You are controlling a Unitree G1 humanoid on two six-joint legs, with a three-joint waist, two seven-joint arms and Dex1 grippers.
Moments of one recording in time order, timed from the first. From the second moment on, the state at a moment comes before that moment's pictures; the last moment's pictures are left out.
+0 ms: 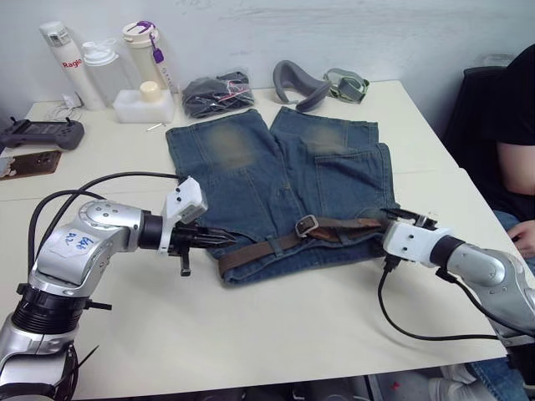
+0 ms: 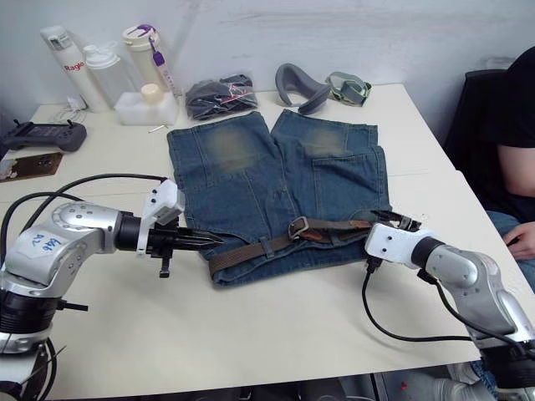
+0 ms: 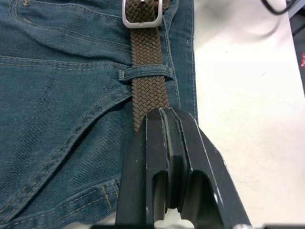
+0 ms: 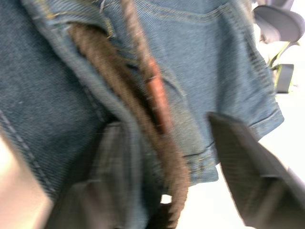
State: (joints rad) left arm -0.49 0.84 -0.07 -0.28 -0.51 0.86 -1.04; right arm -0.13 -0.86 0.00 -0.11 -0.20 -0.06 0.63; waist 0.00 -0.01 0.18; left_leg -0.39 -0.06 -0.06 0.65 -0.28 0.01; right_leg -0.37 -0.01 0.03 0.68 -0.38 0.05
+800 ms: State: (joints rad) left arm -0.40 0.84 -0.10 -0.38 -0.48 0.83 -0.97; right arm -0.13 -0.82 0.00 -0.11 -0.20 -0.02 0.63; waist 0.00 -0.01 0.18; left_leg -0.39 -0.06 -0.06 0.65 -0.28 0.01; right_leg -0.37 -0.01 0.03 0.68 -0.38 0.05
